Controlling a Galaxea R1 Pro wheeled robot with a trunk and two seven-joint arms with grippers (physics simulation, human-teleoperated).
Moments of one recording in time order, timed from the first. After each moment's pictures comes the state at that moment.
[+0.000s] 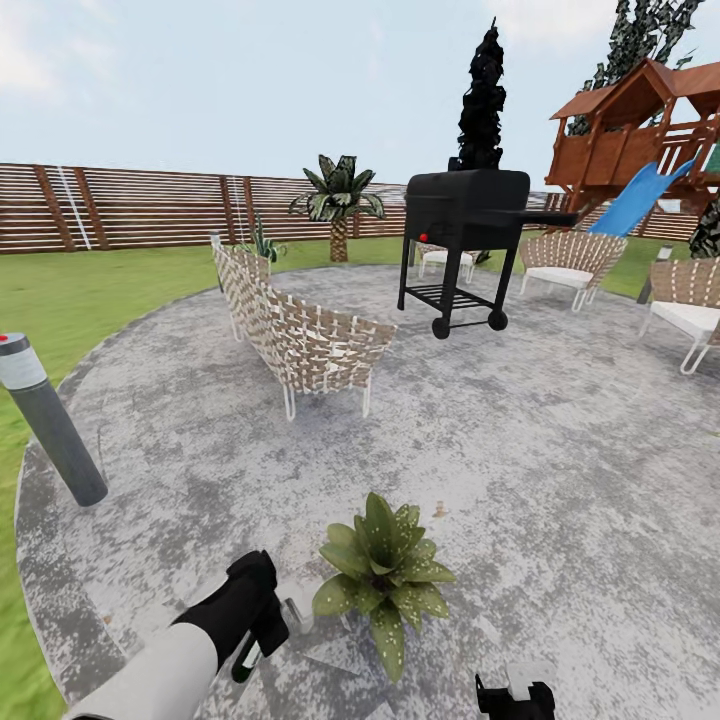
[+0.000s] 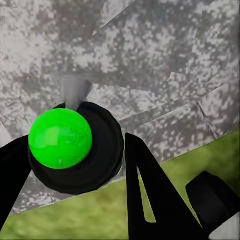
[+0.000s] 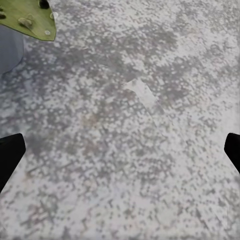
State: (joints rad) left arm -0.66 -0.09 -0.15 -0.51 -1.00 0.69 -0.78; right arm -0.41 -0.04 0.14 -0.11 -0.04 -0.39 -0.13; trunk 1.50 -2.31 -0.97
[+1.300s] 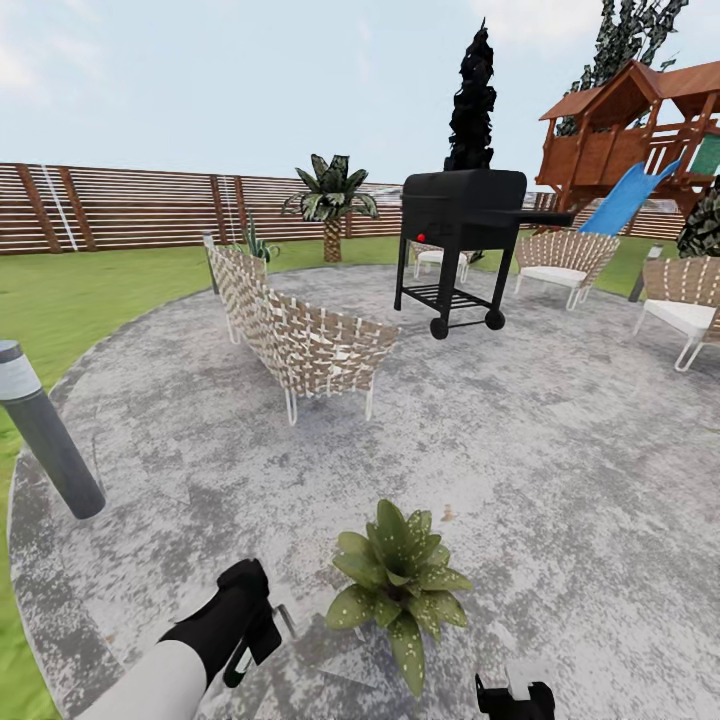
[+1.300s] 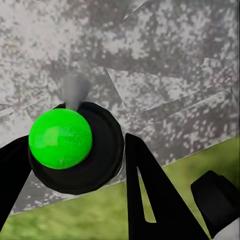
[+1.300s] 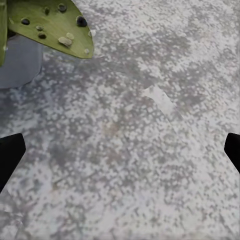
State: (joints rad) left arm -0.61 -0.07 -0.14 -0.59 -1.00 0.69 -0.78; right arm -0.41 -0.04 0.14 -0.11 -0.04 -0.39 -0.13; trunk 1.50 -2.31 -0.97
